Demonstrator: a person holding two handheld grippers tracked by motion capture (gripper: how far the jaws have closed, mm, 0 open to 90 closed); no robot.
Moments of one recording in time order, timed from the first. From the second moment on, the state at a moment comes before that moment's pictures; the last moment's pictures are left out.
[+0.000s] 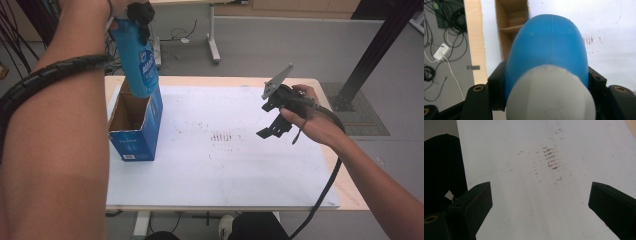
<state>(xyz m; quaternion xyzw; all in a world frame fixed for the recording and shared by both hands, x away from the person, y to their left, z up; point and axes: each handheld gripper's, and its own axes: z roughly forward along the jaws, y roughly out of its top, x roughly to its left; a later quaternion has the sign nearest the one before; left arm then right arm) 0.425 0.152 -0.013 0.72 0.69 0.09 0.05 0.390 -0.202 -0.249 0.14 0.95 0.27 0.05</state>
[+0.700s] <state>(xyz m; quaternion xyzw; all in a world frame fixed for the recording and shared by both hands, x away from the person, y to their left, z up) 0.428 0.195 -0.026 0.66 0.75 0.09 0.06 0.389 -0.211 -0.254 0.14 0.96 0.25 0.06</state>
